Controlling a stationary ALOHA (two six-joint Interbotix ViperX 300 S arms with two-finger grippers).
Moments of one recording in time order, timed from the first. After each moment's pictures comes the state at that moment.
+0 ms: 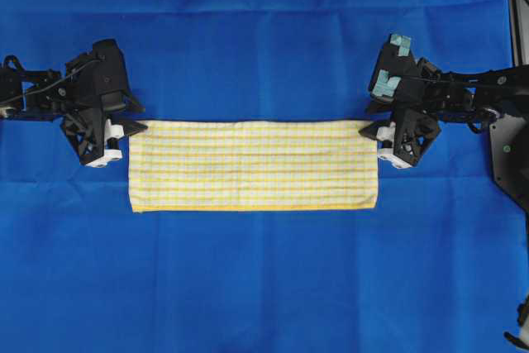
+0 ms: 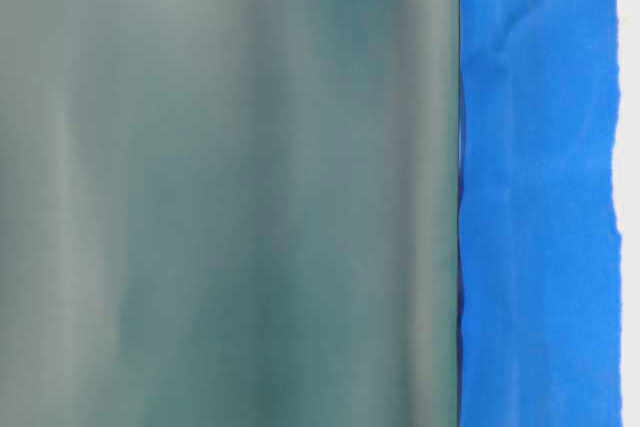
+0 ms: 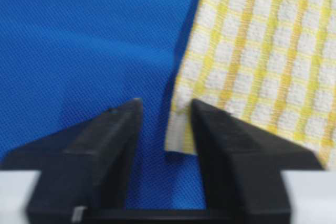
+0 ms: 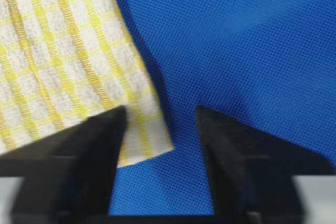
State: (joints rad) left arm 0.16 -0.08 1.10 -0.04 -0.11 -0.04; right arm -0.18 -0.15 1.10 0.20 0.06 0.16
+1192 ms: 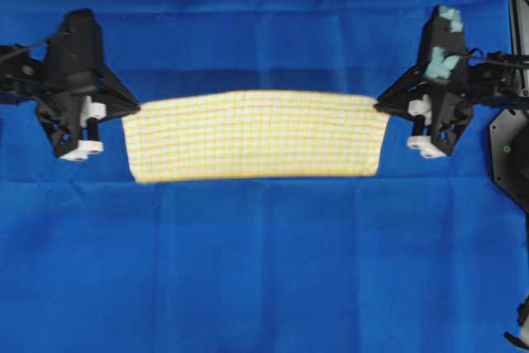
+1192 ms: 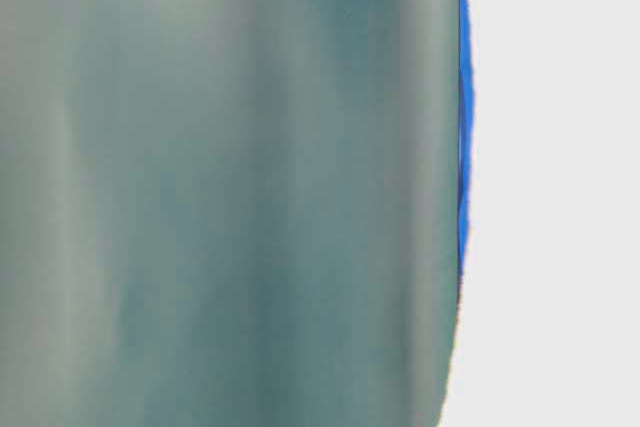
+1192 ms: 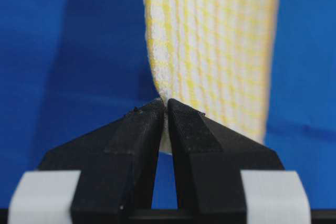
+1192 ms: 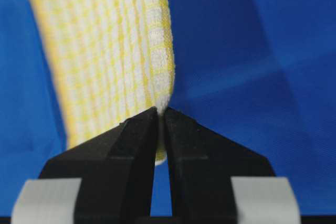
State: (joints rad) left arm 0.13 -0.48 0.98 -0.04 0.30 -0.03; right arm -0.21 -0.57 1.10 0.13 0.24 0.17
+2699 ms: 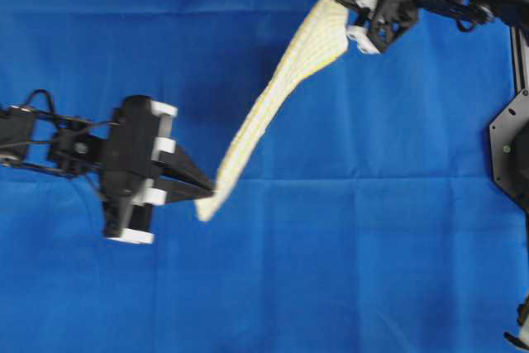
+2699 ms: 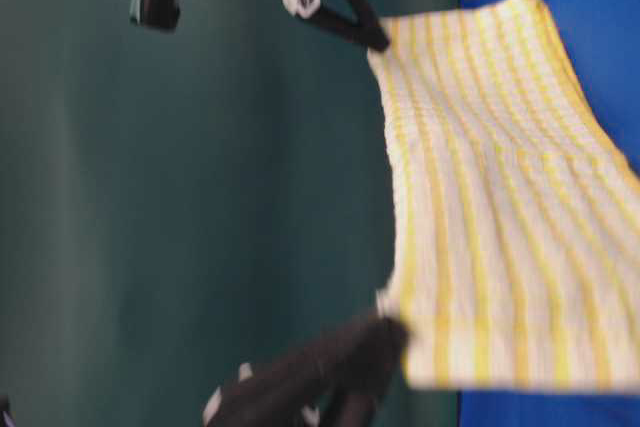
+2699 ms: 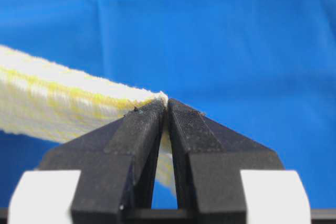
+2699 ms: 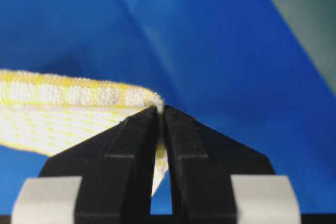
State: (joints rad) left arm -0.18 -0.19 0.71 -0.04 0.02 -0.03; right arm -0.53 -0.20 0.76 -0.05 0.12 0.17
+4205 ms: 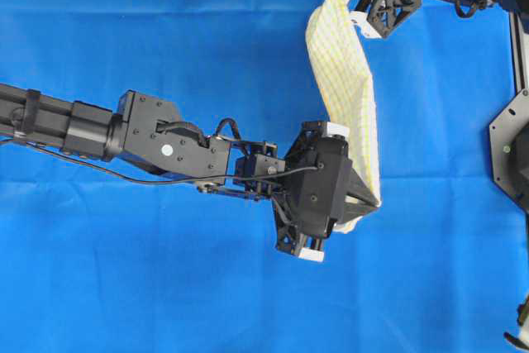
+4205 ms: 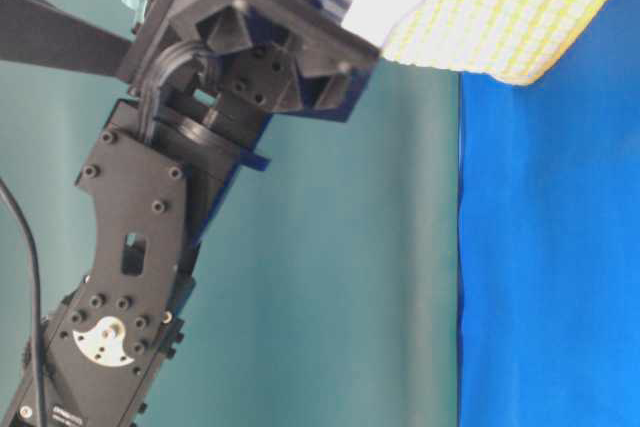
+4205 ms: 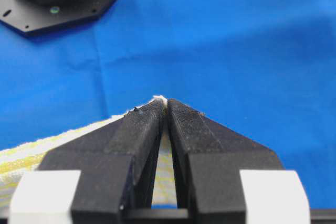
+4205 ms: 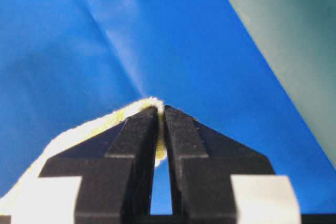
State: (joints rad) left arm -0.14 0.37 0.08 -0.04 -0.02 0.16; right arm -0.58 -0.21 0.75 -0.12 0.16 0.17
